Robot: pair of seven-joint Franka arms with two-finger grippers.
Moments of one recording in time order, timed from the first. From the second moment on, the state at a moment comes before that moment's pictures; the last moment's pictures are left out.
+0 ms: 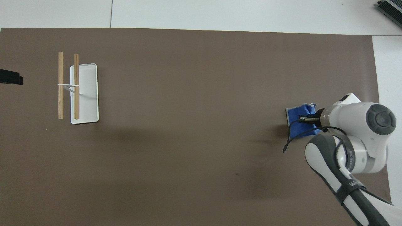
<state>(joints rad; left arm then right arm) 0.03 0.03 0.02 -1.60 0.03 1.81 0.14 -0.02 0.04 0.00 -2.26 -0.02 2.41 0.07</state>
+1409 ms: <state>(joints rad) 0.03 0.03 0.02 -1.60 0.03 1.81 0.14 0.20 0.06 0.23 -1.88 0.61 2.37 0.48</state>
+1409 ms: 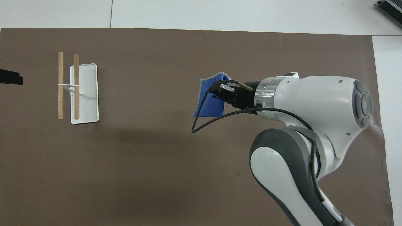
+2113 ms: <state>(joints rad) 0.03 0.03 0.02 -1.60 0.03 1.81 0.14 0.28 0.16 0.23 -1.82 0.75 2.53 0.58</state>
